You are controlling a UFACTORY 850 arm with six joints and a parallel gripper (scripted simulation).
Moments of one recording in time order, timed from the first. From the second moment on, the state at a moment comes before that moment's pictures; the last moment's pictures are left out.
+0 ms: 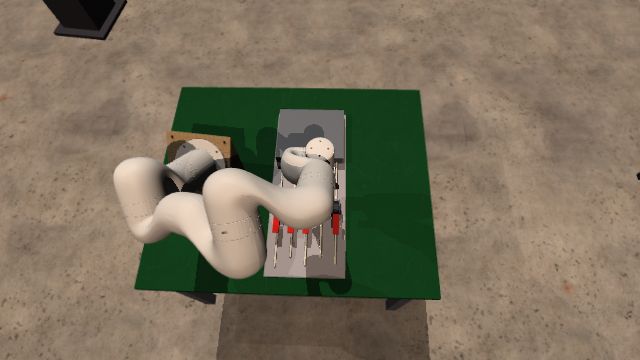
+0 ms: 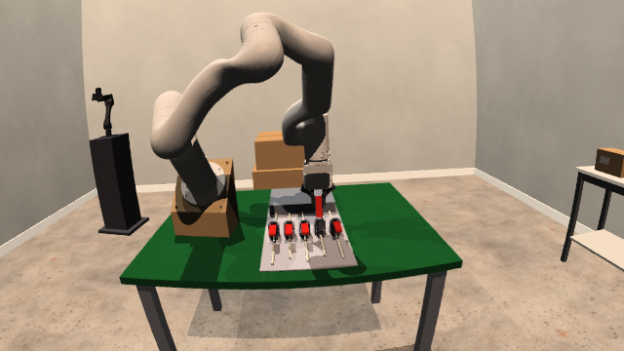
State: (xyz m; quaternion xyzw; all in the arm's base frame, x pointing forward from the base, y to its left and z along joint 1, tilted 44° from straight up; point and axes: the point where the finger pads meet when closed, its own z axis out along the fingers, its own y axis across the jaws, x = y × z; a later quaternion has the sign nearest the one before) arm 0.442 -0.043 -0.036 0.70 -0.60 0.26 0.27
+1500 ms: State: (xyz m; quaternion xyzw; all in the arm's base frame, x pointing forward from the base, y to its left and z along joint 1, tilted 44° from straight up) arm 0.439 -0.043 -0.081 0.70 -0.60 0.26 0.27
